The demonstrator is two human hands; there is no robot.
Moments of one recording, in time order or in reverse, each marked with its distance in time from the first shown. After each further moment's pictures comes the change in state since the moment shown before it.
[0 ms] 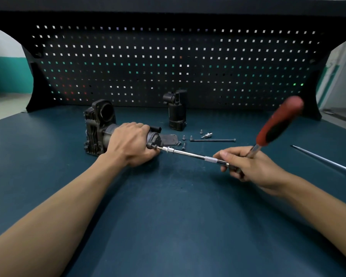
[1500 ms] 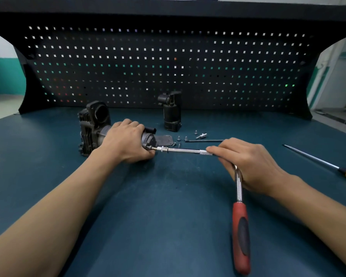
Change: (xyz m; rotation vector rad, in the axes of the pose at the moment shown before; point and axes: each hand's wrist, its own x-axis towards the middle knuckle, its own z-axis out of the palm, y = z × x) left_hand 0.008 -0.002 -0.003 0.024 -0.086 0.026; right_hand -0.003 0.001 -0.015 -1.132 0.189 -0.934
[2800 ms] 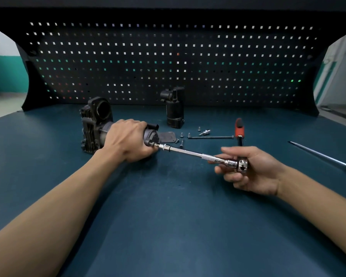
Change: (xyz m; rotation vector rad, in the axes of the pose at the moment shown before) left_hand -0.004 0.002 0.004 -0.023 0.190 0.026; right_hand 0.009 -0.007 -0.001 1.833 -0.498 1.214
